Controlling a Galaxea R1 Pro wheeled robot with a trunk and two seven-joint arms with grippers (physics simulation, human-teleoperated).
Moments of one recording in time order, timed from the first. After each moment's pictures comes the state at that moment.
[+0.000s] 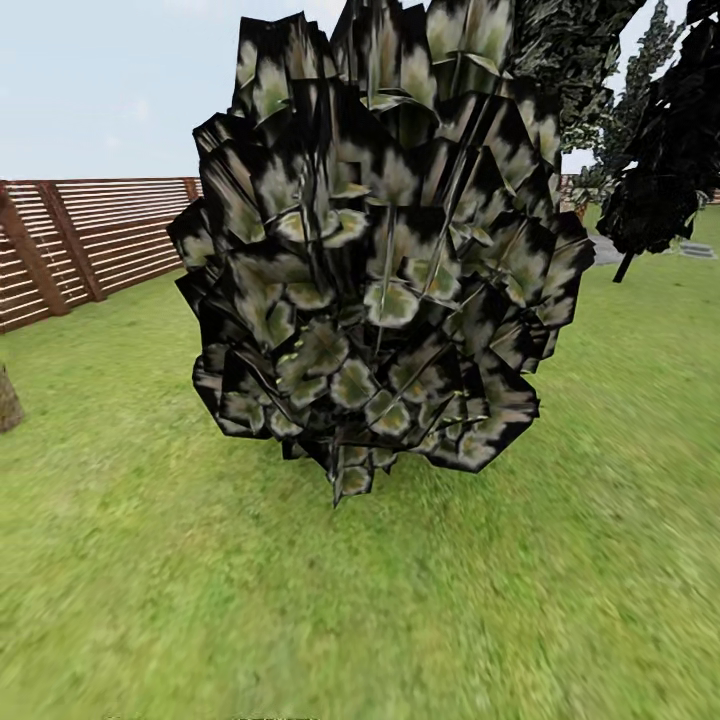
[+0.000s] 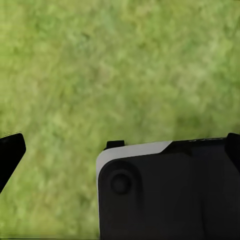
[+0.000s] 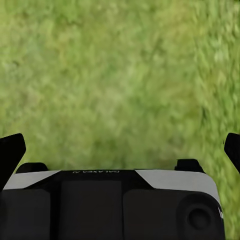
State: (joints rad) left arm -0.06 -0.01 -0.08 -0.20 -0.02 -0.43 0.06; right arm -0.18 0.12 -0.07 -0.36 0.00 -0.09 0.05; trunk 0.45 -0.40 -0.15
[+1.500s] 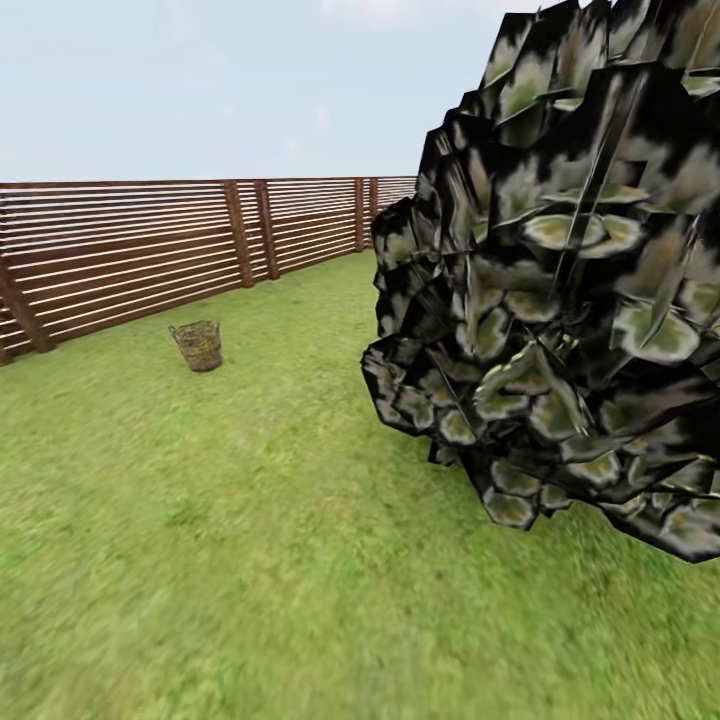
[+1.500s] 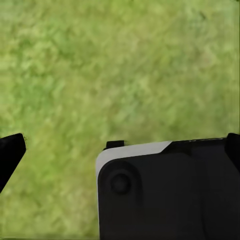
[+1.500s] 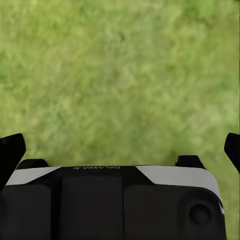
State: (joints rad) left arm -0.06 -0.01 -0.08 -0.20 -0.02 -0.43 0.06; right arm -0.18 0.12 -0.07 -0.35 0.00 -0.09 0.05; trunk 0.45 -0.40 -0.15
